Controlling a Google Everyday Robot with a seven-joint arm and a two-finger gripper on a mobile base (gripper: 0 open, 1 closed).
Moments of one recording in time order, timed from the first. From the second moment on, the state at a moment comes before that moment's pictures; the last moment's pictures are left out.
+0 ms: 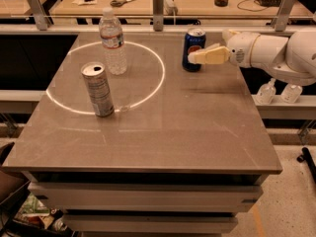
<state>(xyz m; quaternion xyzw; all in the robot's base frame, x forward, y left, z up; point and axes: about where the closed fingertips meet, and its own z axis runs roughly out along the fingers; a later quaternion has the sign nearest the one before) 0.710 -0.157 0.908 -0.31 0.71 0.27 0.58</state>
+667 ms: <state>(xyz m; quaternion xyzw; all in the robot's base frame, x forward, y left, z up) 0.722 -0.147 0.897 -0.30 0.69 0.28 0.59</state>
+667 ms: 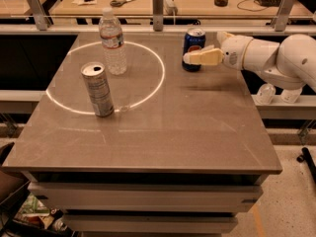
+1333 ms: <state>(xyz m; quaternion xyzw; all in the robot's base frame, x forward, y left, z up) 0.729 -0.135 0.889 -0.30 0.67 0.29 0.61</state>
